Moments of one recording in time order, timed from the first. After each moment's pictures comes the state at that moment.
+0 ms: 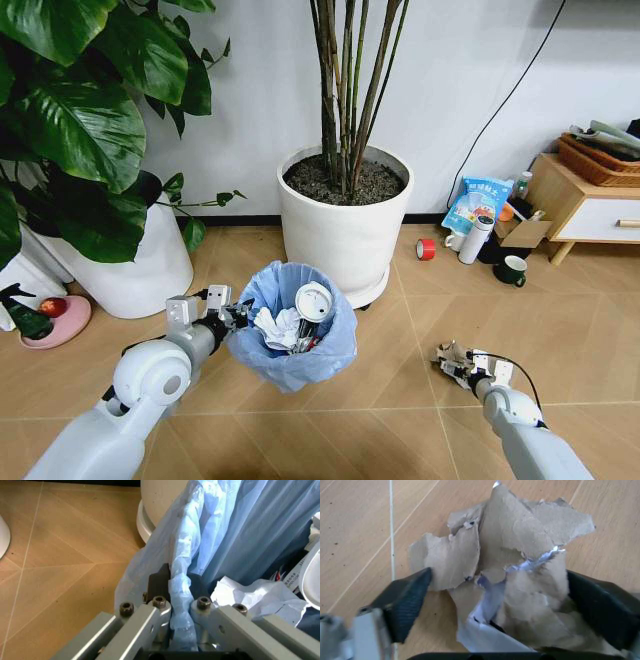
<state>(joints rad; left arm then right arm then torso) 1.14 -0.93 -0.29 -2.07 -0.94 0.64 -0.32 -1.02 1.18 0.50 0.95 0.55 -0.23 -0.10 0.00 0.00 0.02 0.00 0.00</state>
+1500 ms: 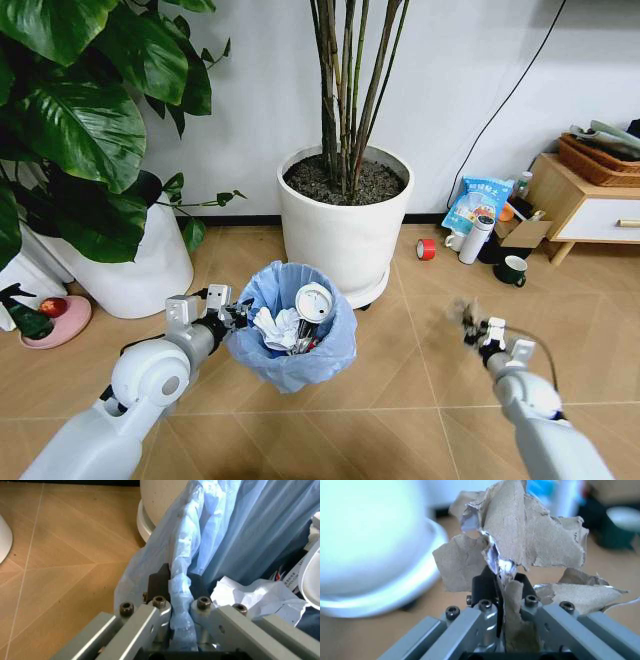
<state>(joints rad) 1.14 -0.90 -0.28 -2.09 -0.96 0.64 -0.33 -1.25 1.11 0.65 1.65 0.59 -0.26 -0.09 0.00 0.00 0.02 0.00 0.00</state>
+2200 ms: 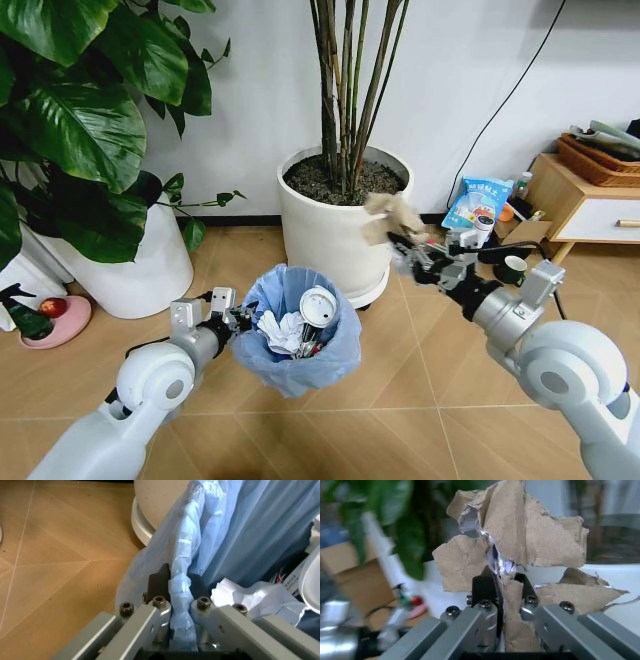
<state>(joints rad) 1.14 -0.92 -0.26 -2.08 -0.95 0.64 -0.34 -1.11 0.82 0.39 2.33 1.03 -0.43 -0.02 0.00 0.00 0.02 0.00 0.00</state>
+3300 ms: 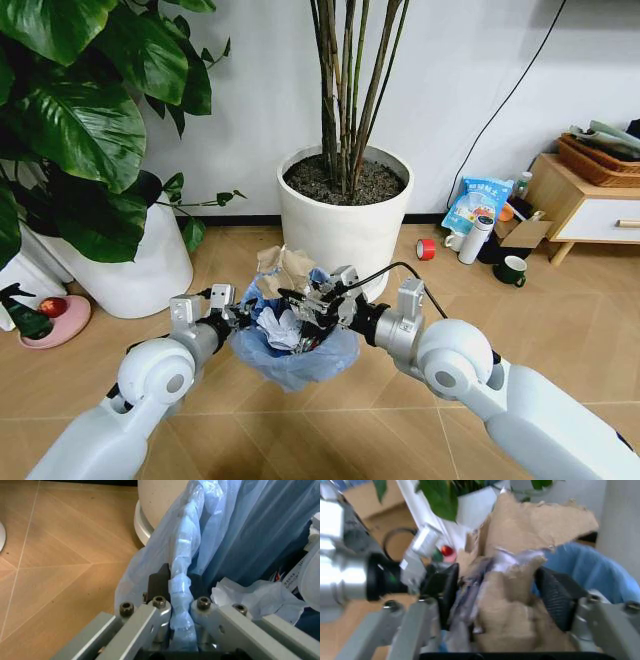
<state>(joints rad) 1.12 -0.92 -0.27 -2.07 -0.97 0.64 -0.34 -0.85 0.87 -0.12 2.14 0.96 -0.45 0.04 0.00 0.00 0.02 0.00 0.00</state>
